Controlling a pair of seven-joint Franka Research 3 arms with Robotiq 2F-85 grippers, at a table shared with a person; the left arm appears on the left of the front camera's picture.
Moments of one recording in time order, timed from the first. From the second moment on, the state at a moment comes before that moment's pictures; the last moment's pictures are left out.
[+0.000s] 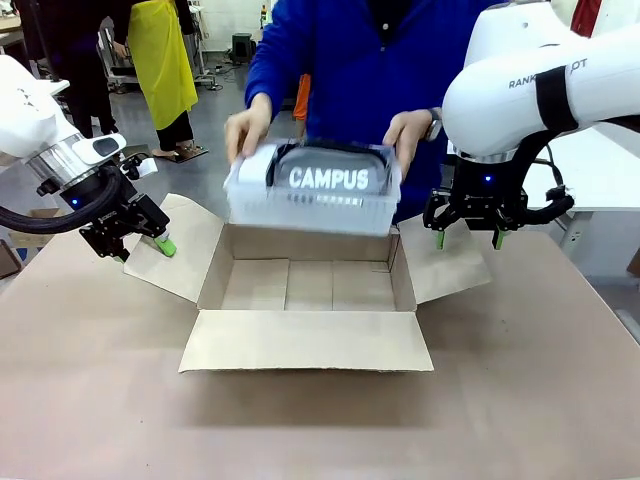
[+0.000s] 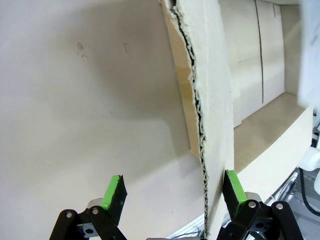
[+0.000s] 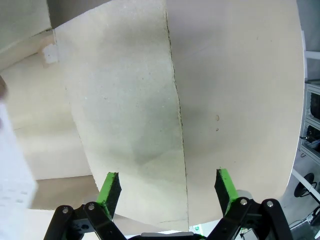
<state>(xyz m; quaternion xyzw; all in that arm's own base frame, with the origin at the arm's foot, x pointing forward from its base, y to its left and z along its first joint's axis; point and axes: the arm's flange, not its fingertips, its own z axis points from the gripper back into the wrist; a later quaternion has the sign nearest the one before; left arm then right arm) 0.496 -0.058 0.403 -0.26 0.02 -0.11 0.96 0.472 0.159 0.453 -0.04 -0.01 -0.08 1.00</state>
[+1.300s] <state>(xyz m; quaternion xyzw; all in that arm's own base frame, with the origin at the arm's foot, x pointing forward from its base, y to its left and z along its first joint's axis) 0.496 -0.058 0.403 -0.26 0.02 -0.11 0.96 0.472 0.159 0.453 -0.04 -0.01 -0.08 1.00</state>
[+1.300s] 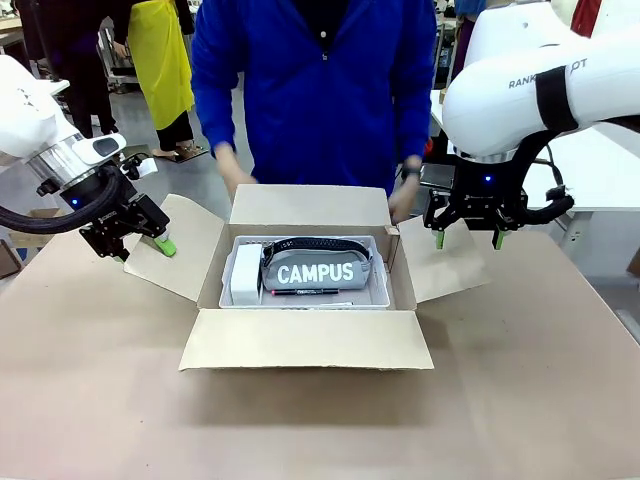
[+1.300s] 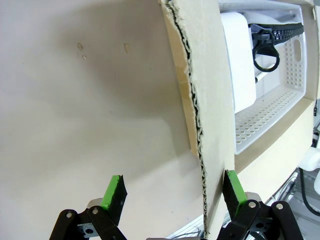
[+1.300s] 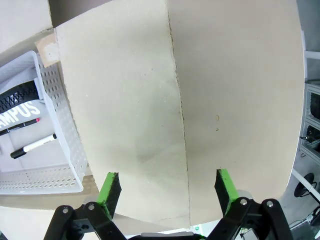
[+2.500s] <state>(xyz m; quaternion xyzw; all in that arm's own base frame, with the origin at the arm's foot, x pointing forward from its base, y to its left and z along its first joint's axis) 0.390 0.169 0.447 -0.73 -0.08 -0.06 0.68 0.344 -0.139 0.476 0.49 -0.03 -0.15 0.86</state>
